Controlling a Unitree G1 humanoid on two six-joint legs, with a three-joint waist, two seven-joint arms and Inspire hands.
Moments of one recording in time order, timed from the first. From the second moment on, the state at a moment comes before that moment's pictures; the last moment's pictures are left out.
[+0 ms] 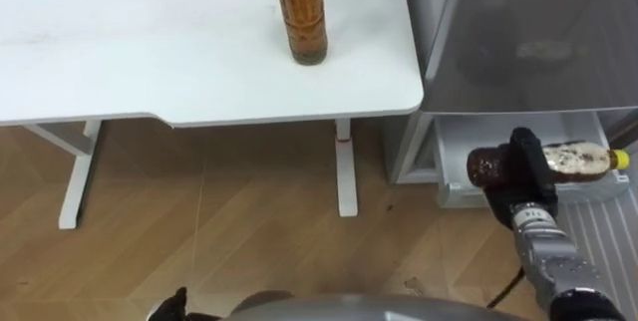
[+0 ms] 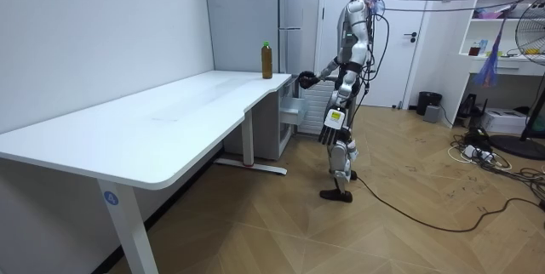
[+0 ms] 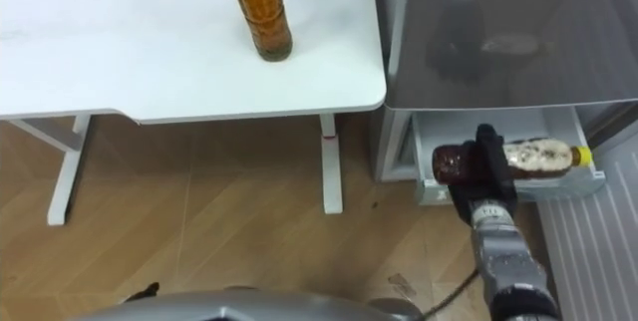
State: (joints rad) left arm 0.28 0.22 -0.02 0.99 -0.04 0.05 0.01; right arm -0.01 -0.28 -0.10 0.84 1.60 0.02 0.15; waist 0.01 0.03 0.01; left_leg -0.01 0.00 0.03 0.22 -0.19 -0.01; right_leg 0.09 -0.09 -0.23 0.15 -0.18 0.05
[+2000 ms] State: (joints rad) left arm 0.05 0.28 -0.10 1.06 -0.05 0.07 0.01; right arm -0.60 -0.47 -0.19 1.35 1.54 0.09 -0.03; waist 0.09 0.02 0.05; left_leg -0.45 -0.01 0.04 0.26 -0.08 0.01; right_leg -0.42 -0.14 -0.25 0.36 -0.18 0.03
